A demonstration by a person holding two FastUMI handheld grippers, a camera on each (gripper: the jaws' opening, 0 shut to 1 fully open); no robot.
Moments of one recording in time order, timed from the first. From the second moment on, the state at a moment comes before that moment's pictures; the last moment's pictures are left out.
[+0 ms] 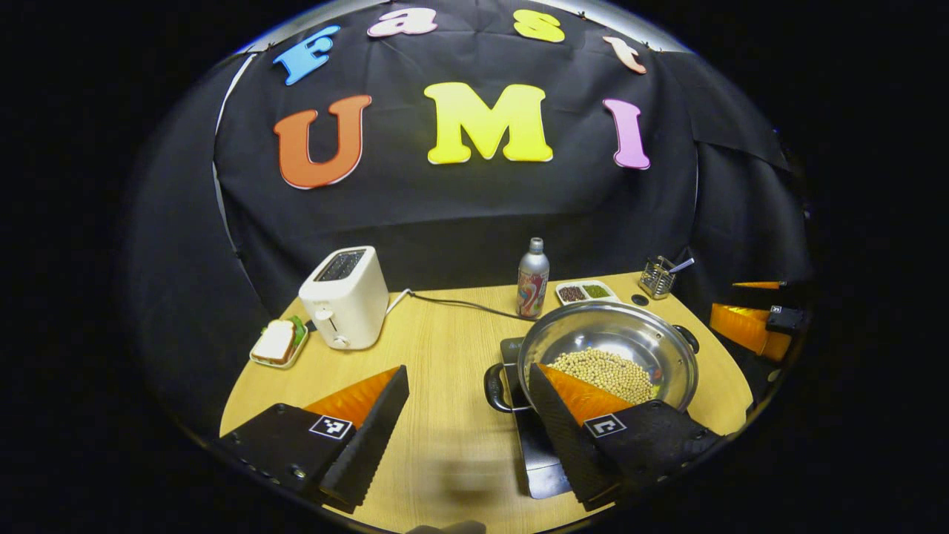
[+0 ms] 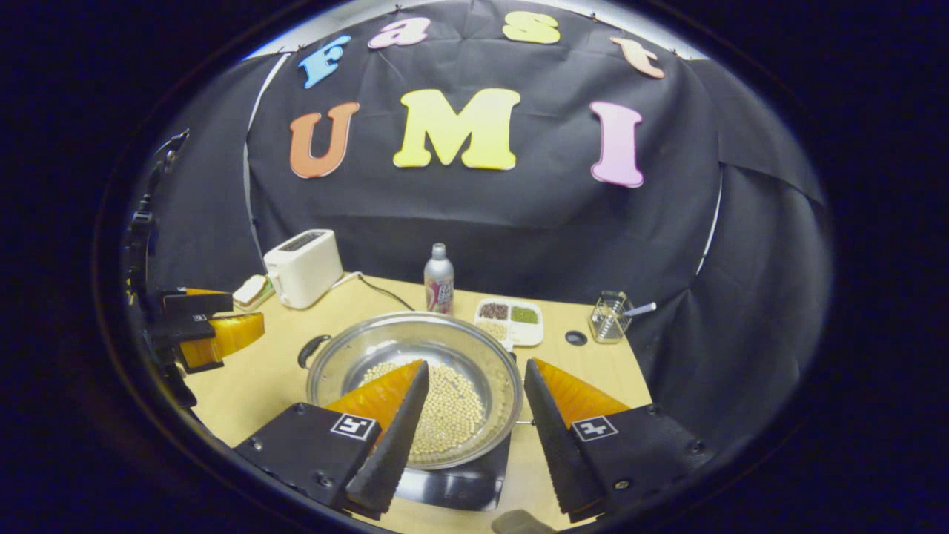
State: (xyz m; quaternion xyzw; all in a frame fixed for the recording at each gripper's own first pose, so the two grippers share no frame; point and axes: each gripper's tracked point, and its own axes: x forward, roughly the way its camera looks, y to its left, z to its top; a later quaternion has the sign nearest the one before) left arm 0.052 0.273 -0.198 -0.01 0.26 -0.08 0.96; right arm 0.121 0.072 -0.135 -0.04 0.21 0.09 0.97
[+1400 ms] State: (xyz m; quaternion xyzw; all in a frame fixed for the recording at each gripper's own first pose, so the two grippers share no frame) left arm -0.041 0.381 0.046 -0.03 0.01 0.01 1.00; right arm -0.012 0.054 0.104 0.04 -0.03 0.05 1.00
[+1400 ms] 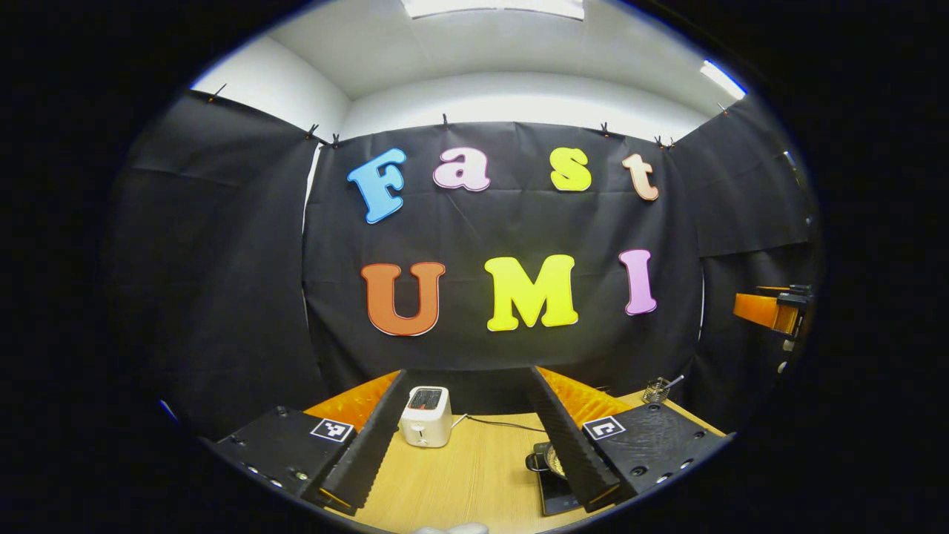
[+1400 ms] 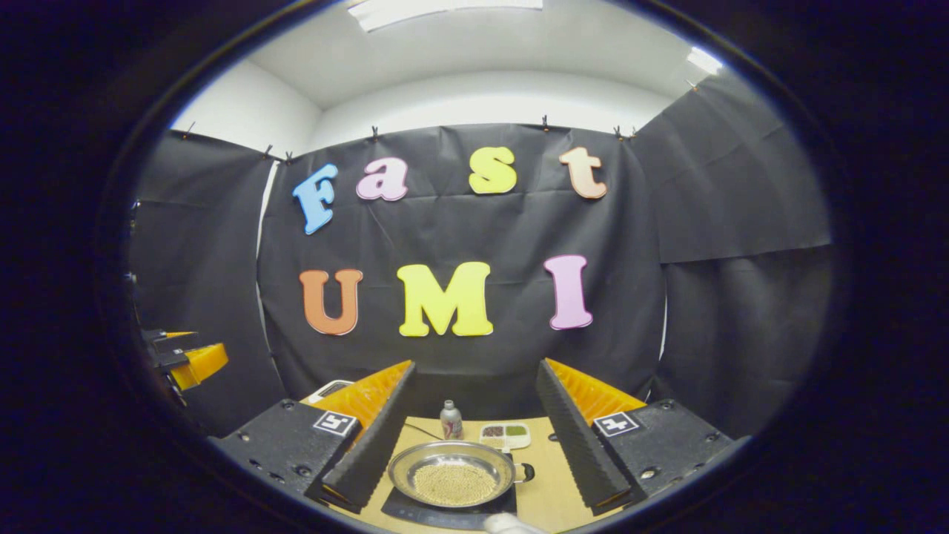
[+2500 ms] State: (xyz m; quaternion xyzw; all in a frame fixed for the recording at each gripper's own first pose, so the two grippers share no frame) left arm -0.055 0.361 0.062 -0.04 0.00 -0.02 1.00; right arm -0.044 0.040 0.101 0.03 -0.03 0.04 1.00
